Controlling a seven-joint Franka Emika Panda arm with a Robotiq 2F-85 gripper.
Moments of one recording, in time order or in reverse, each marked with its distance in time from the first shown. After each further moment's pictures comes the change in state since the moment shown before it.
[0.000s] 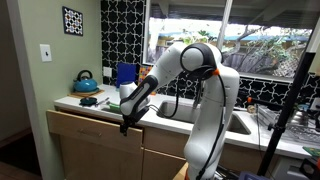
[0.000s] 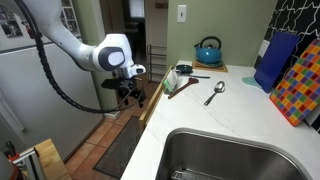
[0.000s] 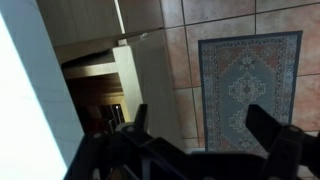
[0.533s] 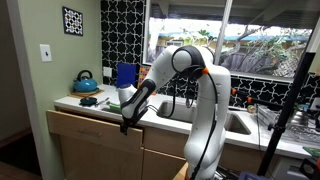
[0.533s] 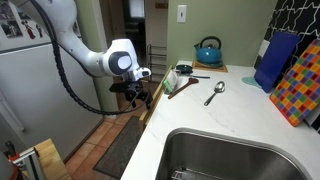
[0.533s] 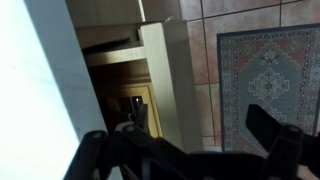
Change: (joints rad) arm -0.006 0.102 -0.034 0.061 -0.141 0.059 0.095
